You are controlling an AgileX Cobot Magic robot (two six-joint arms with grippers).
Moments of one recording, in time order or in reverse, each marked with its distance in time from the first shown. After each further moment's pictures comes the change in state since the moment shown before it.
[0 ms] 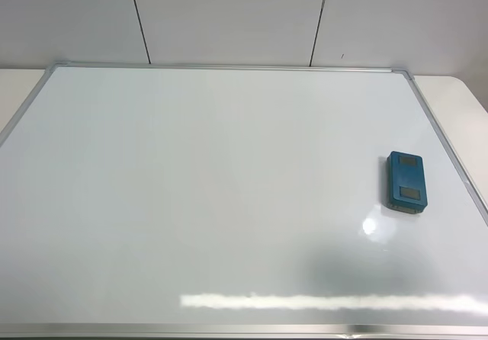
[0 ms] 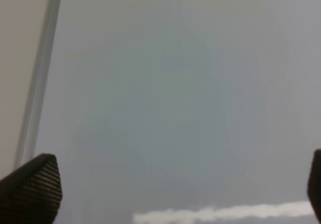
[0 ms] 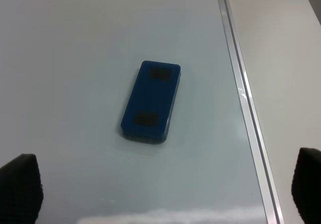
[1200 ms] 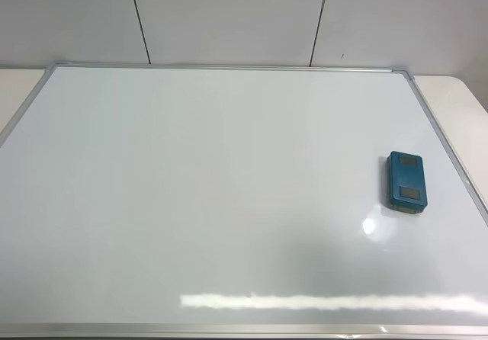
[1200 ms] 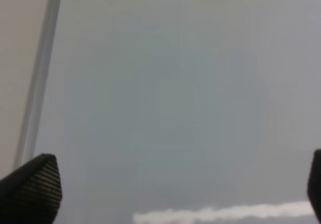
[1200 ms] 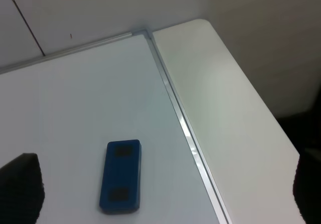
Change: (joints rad) left arm 0.000 0.000 0.000 0.000 0.000 0.000; right arm 0.000 0.112 -0.345 -0.193 0.091 0.235
